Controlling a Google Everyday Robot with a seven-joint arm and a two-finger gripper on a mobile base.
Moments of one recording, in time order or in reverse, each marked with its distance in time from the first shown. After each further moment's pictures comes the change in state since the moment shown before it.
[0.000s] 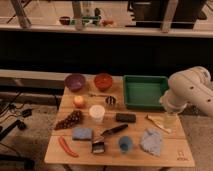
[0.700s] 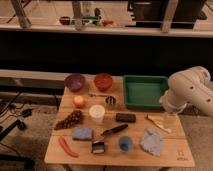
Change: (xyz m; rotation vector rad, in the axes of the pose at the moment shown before) arm -0.002 -0.001 -0.002 0.003 0.000 0.015
